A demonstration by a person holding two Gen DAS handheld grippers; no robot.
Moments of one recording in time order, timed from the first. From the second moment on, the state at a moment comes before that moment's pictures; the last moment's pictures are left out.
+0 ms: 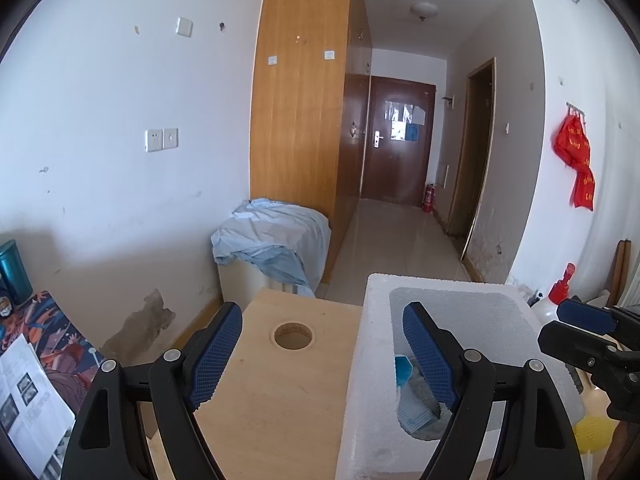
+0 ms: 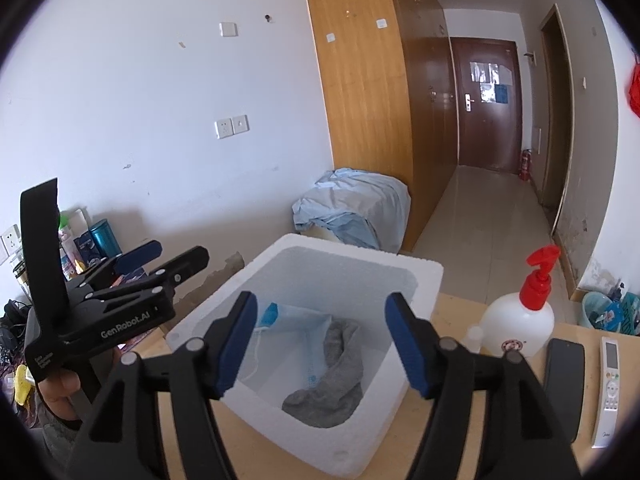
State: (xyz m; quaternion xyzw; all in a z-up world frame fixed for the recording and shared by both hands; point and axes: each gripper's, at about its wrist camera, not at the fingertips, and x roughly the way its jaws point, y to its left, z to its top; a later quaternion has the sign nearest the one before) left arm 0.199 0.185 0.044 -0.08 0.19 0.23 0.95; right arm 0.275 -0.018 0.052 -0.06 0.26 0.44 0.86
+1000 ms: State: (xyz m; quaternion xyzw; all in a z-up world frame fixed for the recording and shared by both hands) left arm 0.120 0.115 0.082 -0.03 0.12 0.21 0.97; right arm 0.199 -0.077 0.076 -0.05 0.20 0.43 0.88
